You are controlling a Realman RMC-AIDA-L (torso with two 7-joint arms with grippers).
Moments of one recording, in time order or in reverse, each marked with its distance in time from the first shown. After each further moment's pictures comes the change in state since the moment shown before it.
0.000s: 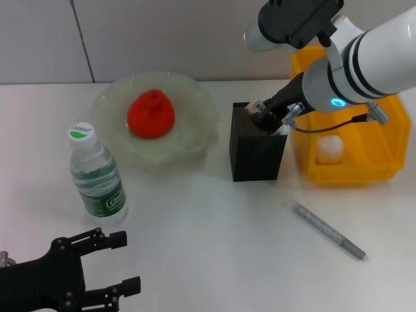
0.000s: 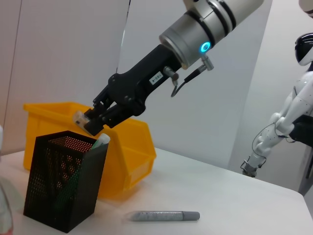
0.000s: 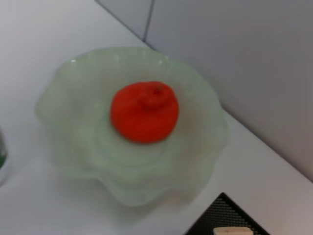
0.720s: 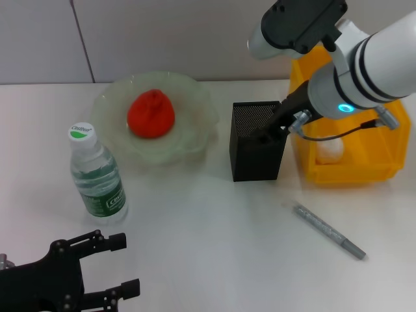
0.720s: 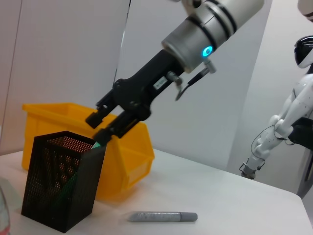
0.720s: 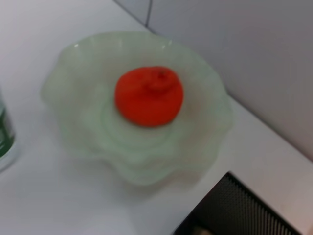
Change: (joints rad) left arm 0.006 0.000 -0.003 -0.001 0.000 0.010 -0.001; right arm -0.008 0.002 0.006 -0.059 -0.001 -0.108 -0.003
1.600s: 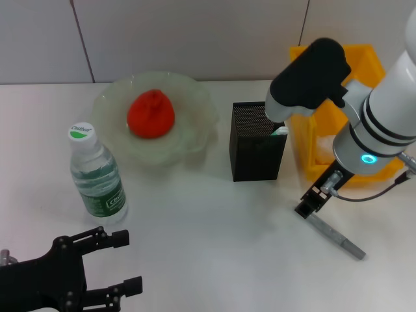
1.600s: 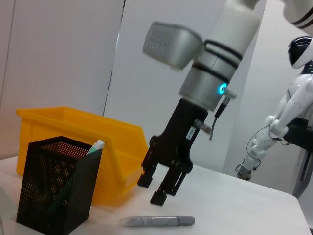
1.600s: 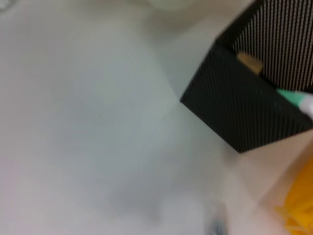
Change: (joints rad) left arm -0.013 0.000 0.000 0.000 0.000 0.005 0.001; right arm 0.039 -0.001 -0.012 0.180 -0.010 -0.221 0.039
